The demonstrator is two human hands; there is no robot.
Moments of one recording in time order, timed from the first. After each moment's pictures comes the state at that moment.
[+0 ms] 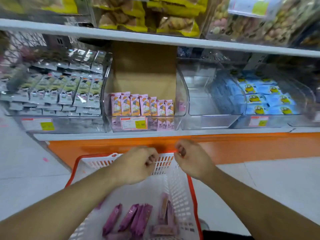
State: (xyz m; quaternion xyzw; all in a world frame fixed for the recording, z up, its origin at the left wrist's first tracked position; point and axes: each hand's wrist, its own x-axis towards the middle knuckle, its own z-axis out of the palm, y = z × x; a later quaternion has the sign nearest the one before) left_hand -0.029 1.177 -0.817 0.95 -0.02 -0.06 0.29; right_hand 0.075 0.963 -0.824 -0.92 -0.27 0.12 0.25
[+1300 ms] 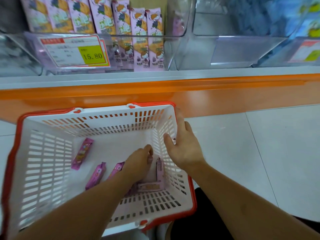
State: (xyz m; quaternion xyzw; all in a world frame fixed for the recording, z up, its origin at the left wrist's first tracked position) left_hand -0.043 1.083 -1.090 0.91 0.13 -0.22 0.32; right_hand 0.043 0.935 -0.951 -0.93 -0.13 0.19 0.28
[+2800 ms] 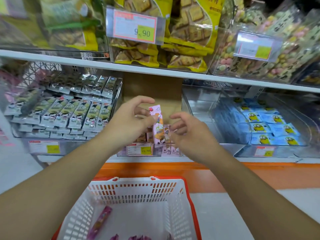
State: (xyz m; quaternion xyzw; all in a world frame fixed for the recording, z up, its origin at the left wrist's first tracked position) left_hand 0.028 1.224 -0.678 0.77 0.12 0.16 0.61; right_hand 0.099 1.037 -0.678 -0.88 -0.26 0.09 0.40
